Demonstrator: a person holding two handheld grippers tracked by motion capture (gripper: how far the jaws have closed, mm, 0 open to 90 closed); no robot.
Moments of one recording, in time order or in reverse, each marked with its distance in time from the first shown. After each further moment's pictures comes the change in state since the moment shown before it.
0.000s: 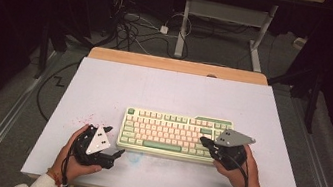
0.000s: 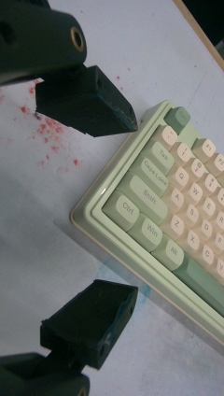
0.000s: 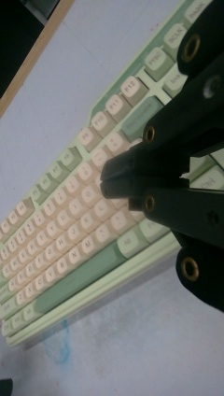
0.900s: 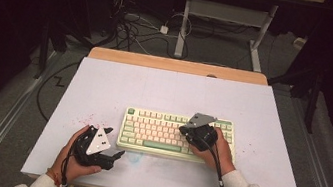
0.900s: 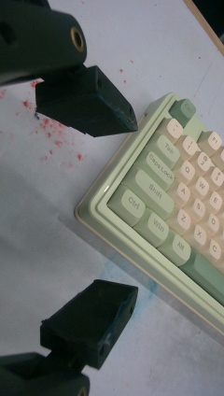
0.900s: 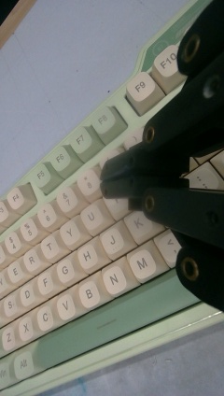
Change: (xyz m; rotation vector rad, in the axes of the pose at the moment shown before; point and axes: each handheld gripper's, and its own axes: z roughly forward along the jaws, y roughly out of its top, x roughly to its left) left arm 0.000 -0.002 0.001 0.015 -0.019 0.007; right arm 0.003 0.031 0.082 0.126 0.029 -0.055
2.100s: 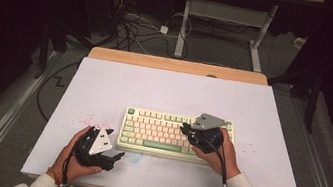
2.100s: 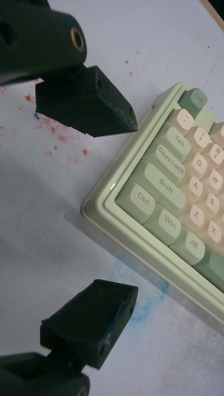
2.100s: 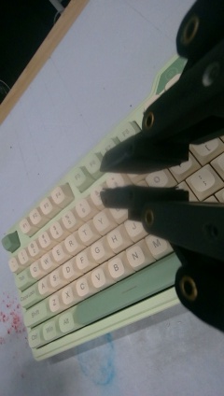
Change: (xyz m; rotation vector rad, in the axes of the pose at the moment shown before) left arm 0.000 -0.001 0.005 0.033 -0.007 0.024; right arm 0.005 0.004 -0.029 -0.124 -0.004 0.016
